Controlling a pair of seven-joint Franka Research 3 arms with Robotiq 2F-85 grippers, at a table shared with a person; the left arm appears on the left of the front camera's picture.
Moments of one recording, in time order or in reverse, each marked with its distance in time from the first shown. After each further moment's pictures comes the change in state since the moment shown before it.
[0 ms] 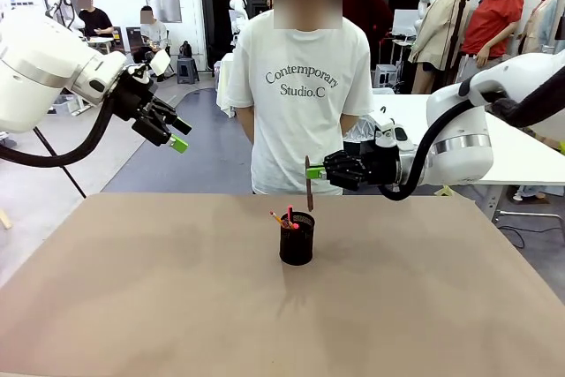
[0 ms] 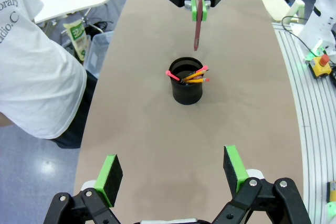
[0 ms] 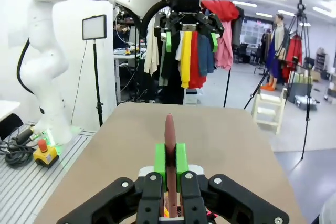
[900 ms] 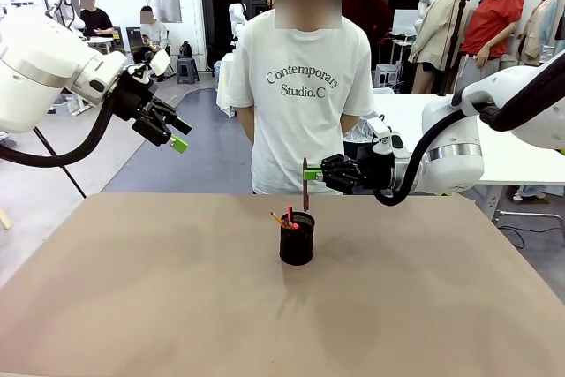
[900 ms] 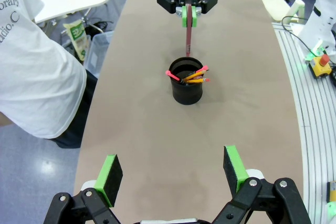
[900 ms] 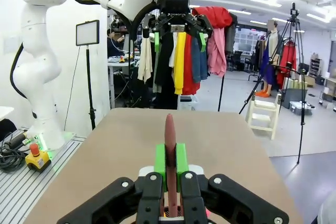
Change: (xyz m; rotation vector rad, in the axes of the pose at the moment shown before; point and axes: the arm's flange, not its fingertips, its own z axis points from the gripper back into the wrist) left arm 0.000 0.000 0.000 0.000 0.000 0.000; right arm -0.016 -0.012 -0.001 -0.031 -0.042 -0.014
